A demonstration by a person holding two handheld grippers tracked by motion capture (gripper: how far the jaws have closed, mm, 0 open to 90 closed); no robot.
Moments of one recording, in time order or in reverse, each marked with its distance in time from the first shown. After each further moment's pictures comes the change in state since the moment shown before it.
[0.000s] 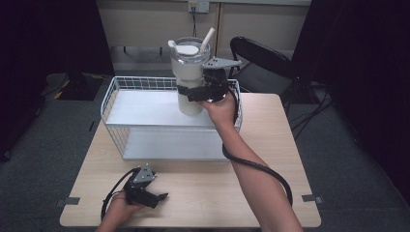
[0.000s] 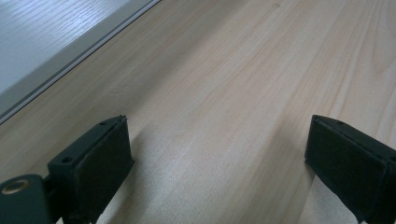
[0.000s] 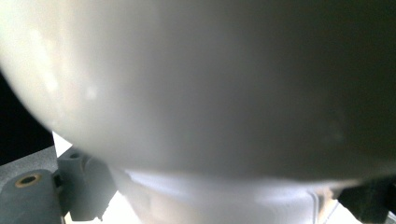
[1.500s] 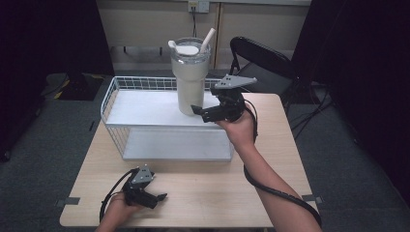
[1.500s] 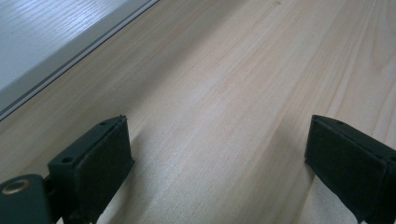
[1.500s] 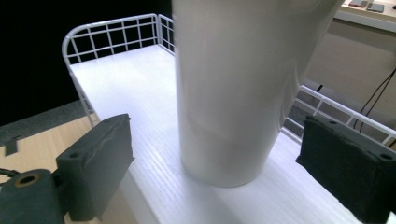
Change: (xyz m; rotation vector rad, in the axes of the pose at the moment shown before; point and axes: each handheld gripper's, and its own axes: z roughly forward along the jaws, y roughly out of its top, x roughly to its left) left arm 0.000 -0.003 -0.002 -0.004 0.005 -0.002; right arm 0.023 -0.024 -0.058 0.099 -0.039 -0.054
